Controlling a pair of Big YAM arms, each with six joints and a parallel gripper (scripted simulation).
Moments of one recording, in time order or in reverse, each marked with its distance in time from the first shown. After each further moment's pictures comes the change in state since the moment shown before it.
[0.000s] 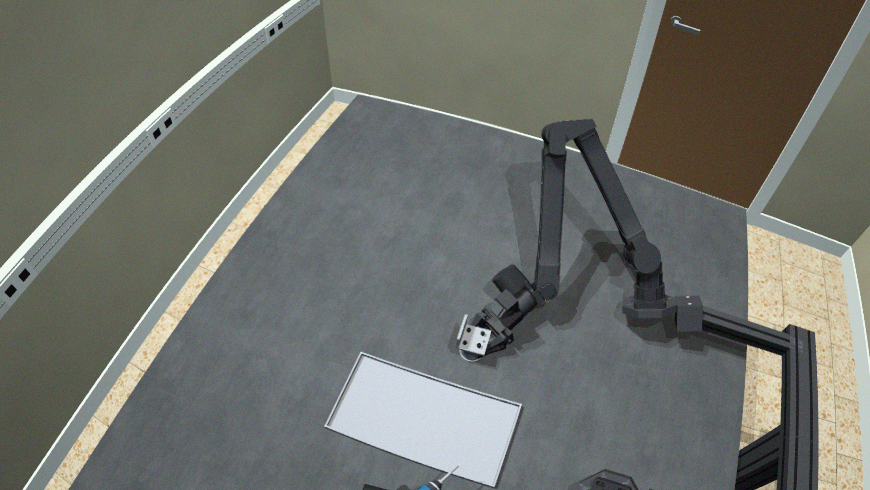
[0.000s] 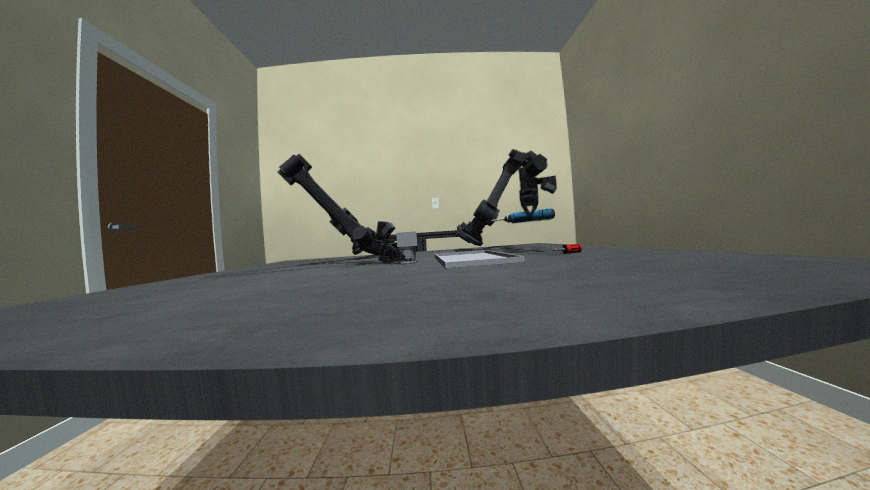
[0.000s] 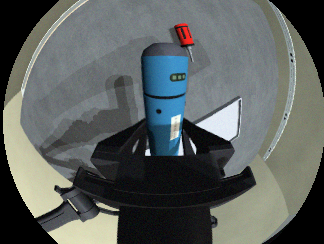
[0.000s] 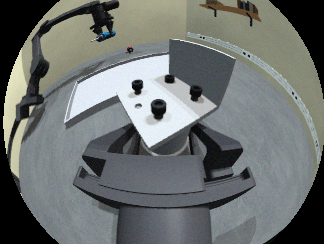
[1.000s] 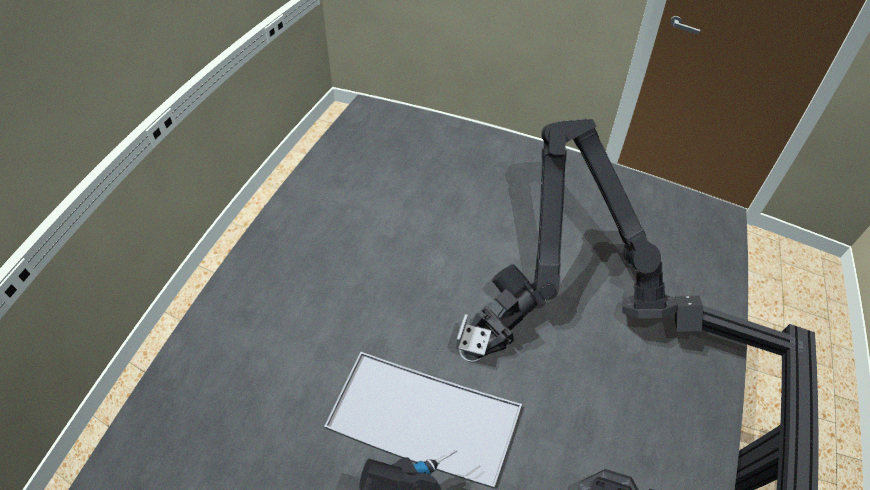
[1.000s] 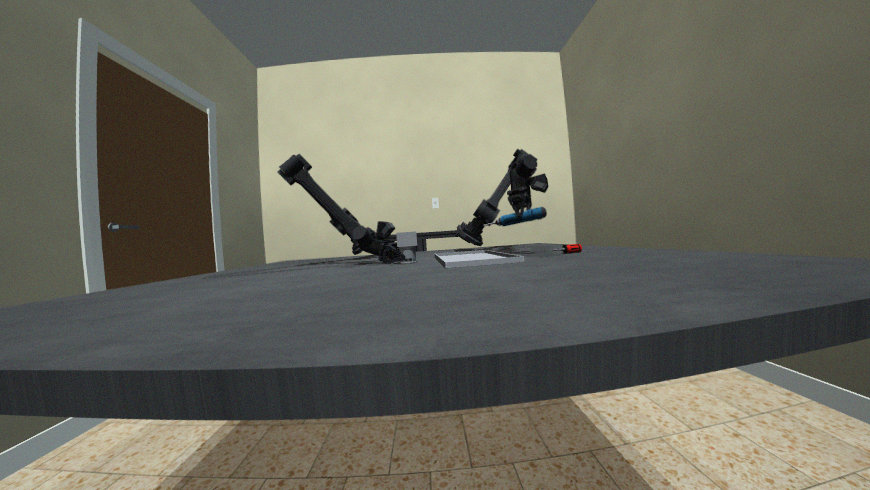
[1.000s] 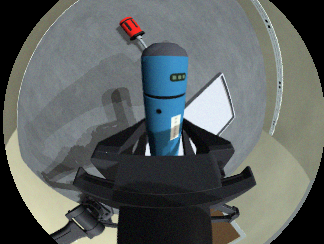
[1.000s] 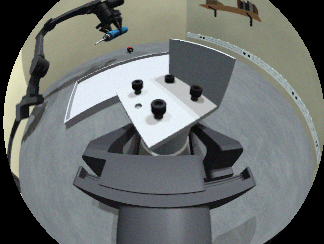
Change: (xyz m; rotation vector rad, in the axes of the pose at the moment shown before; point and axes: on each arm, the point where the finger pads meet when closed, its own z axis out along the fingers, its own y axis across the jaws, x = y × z) left arm 0.032 -0.055 0.015 0.153 -0.029 0.213; right arm 0.000 0.000 0.000 0.000 0.000 0.000
